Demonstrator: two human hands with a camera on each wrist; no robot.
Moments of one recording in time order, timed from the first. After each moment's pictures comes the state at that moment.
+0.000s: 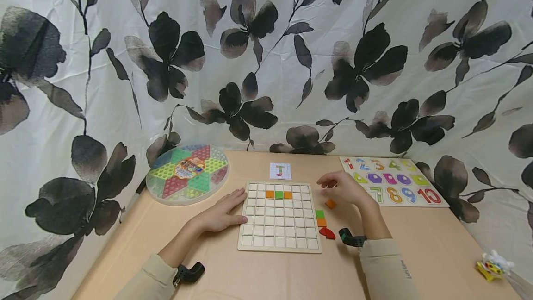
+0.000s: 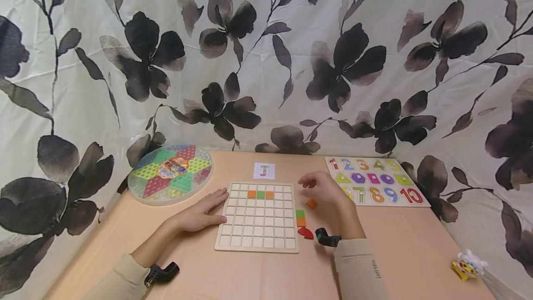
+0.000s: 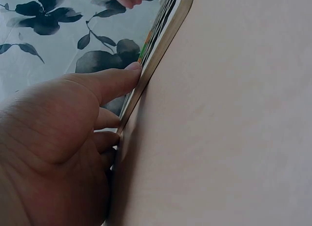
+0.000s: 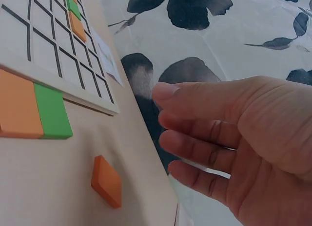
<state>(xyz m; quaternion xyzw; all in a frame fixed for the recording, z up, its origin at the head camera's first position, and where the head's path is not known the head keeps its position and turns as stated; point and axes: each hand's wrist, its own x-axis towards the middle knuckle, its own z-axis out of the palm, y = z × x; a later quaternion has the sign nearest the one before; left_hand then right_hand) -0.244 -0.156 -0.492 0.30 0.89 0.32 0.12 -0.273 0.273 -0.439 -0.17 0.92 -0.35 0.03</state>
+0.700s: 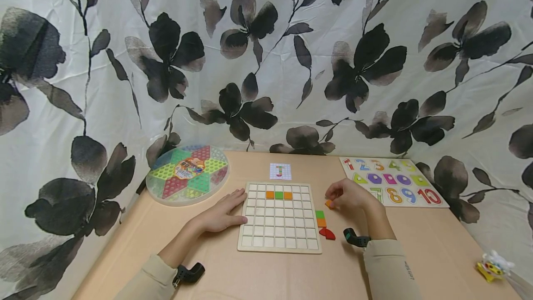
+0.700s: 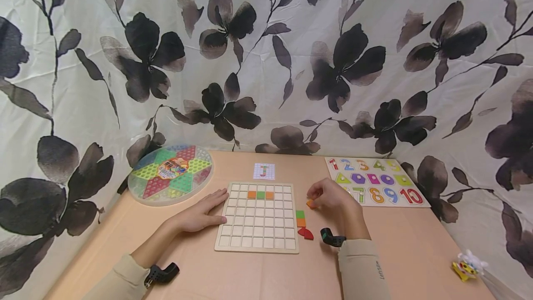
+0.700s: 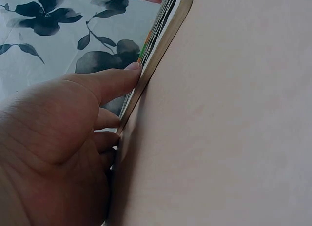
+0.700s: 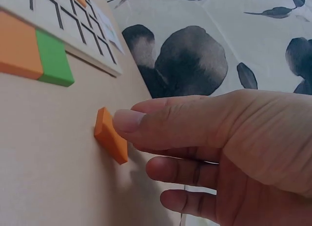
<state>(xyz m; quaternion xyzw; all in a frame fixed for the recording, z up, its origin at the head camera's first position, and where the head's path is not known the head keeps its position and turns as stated) -0.245 -0.155 -0.491 0.30 0.89 0.32 0.12 -0.275 0.298 -0.454 -0.15 0.91 -0.36 0.12</state>
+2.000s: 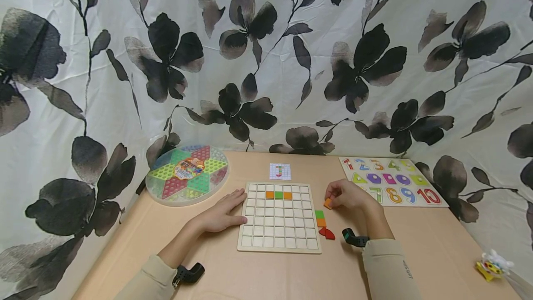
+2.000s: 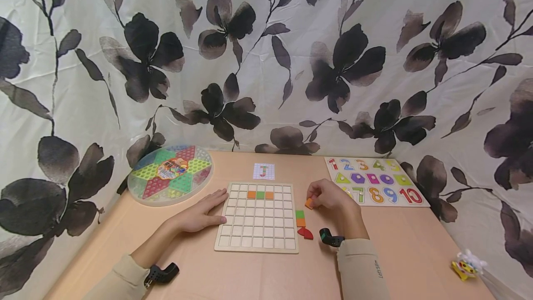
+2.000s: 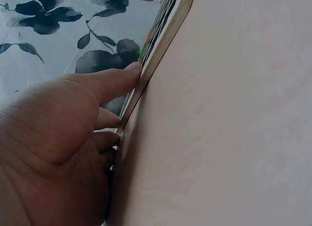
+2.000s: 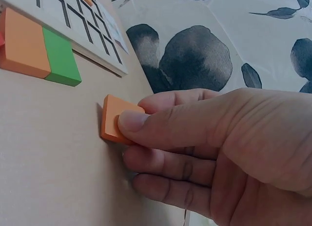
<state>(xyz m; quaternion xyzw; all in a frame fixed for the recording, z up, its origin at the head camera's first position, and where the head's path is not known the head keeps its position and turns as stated) -0.245 -0.154 -0.491 0.29 0.89 0.32 0.12 -0.278 0.297 -0.460 -0.16 0.90 -0.38 0.15</state>
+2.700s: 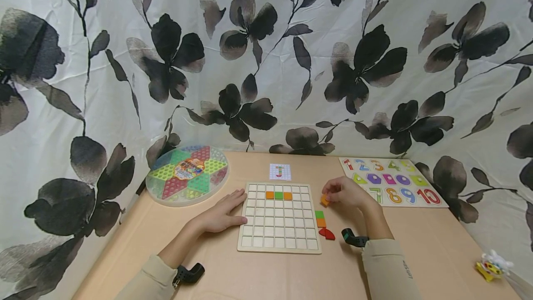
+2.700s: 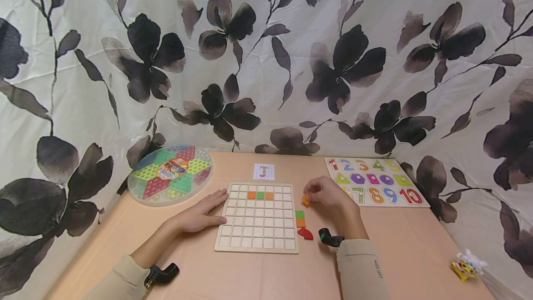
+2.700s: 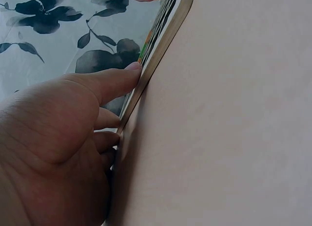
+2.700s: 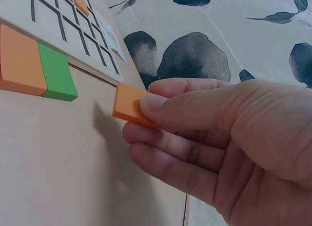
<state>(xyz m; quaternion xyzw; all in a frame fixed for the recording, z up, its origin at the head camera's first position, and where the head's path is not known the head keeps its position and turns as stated) -0.245 -0.154 -0.491 0.30 0.89 0.31 0.12 -0.278 0.293 -0.455 -0.17 0.89 -0.41 0.11</state>
